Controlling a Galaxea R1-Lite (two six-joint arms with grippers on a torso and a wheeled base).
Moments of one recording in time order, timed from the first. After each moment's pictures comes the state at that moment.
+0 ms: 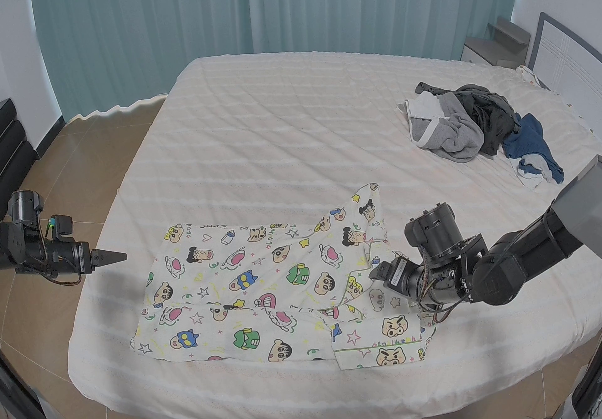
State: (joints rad) left arm 0.42 1.82 -0.76 -0.20 -0.71 0.21; right arm 0.58 2.01 -0.90 -0.24 -0.21 0.95
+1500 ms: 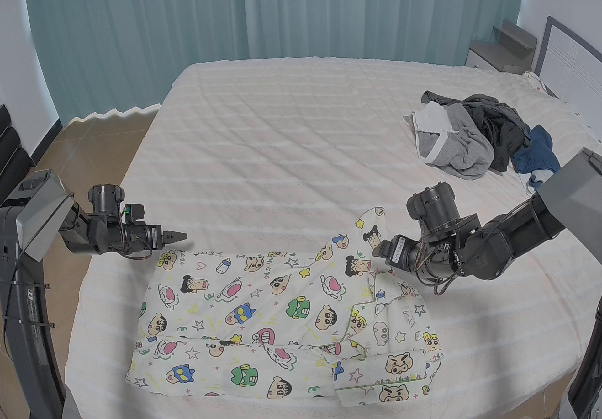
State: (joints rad) left arm 0.17 2.42 -1.31 -0.40 -0.54 0.03; right arm 0.50 2.10 -1.05 -0.24 -0.21 0.77
